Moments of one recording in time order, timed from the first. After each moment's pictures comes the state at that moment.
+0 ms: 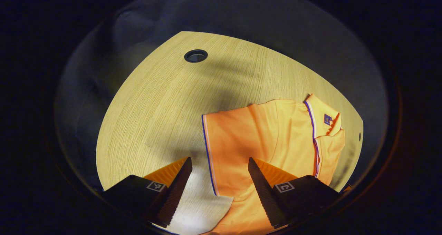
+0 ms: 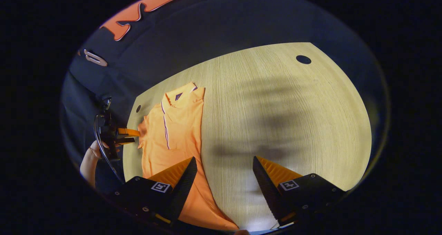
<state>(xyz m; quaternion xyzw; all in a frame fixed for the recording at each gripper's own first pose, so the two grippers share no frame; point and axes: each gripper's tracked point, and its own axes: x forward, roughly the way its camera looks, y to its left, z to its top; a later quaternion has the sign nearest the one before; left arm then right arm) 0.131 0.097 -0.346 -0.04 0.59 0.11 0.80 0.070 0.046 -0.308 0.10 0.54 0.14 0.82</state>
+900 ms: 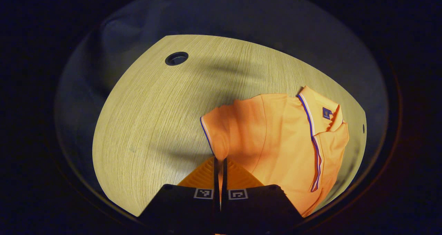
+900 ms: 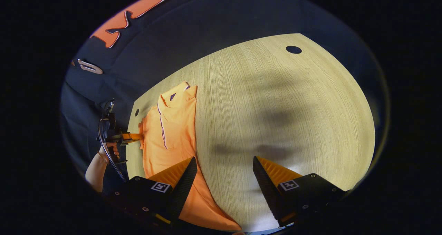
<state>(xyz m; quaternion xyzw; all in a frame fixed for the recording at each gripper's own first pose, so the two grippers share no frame) 0.143 0.069 -0.360 -0.02 0.58 0.09 0.81 0.062 0.033 -0.314 0.12 0.55 0.13 0.82</state>
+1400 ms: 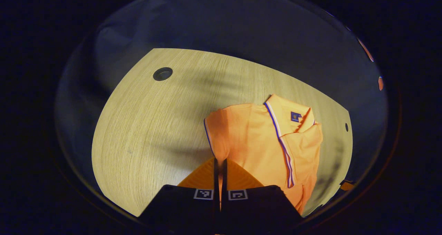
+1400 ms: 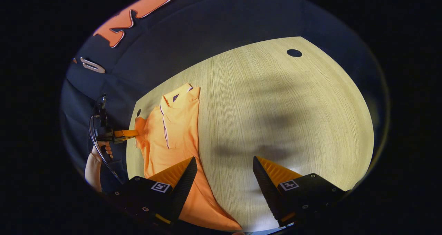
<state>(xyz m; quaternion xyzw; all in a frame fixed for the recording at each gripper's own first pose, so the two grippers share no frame) 0.145 0.017 -0.310 -0.04 0.55 0.03 0.83 0.056 0.037 -0.303 0.12 0.54 0.13 0.82</state>
